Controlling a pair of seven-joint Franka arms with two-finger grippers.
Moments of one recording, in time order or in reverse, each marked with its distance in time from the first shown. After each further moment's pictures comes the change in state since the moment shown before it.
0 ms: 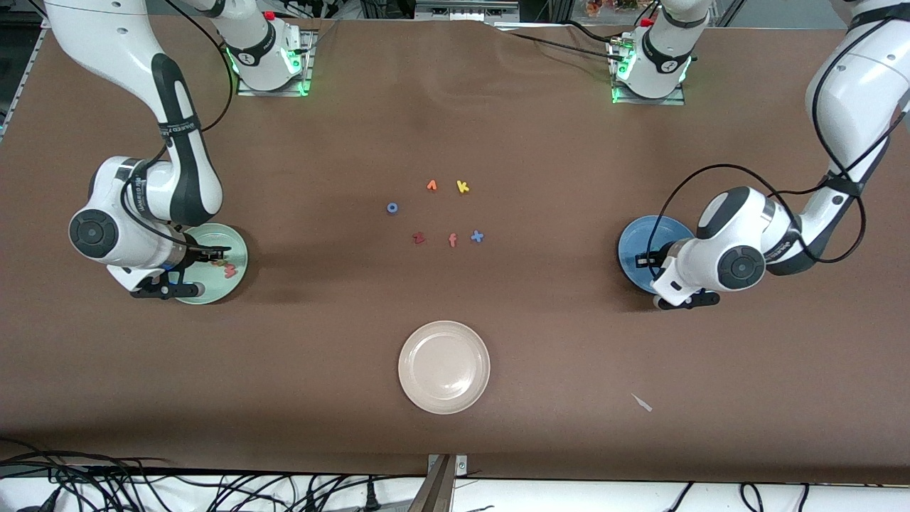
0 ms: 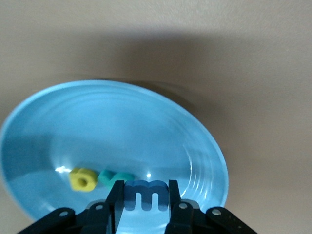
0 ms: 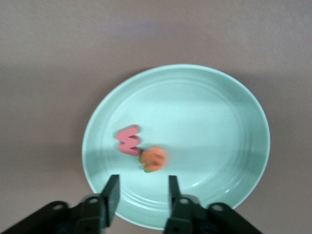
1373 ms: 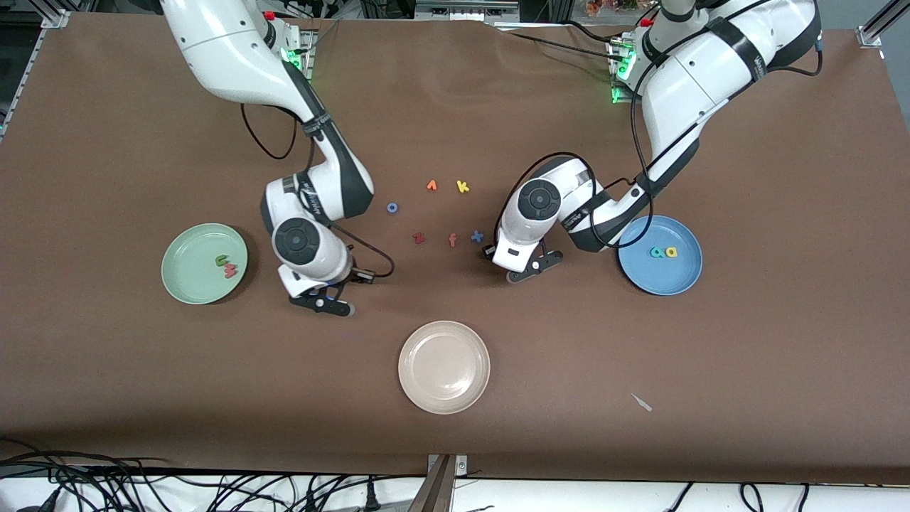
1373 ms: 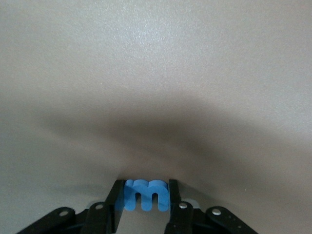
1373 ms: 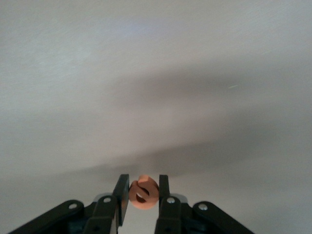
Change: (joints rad) left arm -0.703 0.006 0.225 0.095 -0.079 0.413 -0.751; right arm 0.129 0.183 0.280 0.308 -0.002 -0.026 0.634
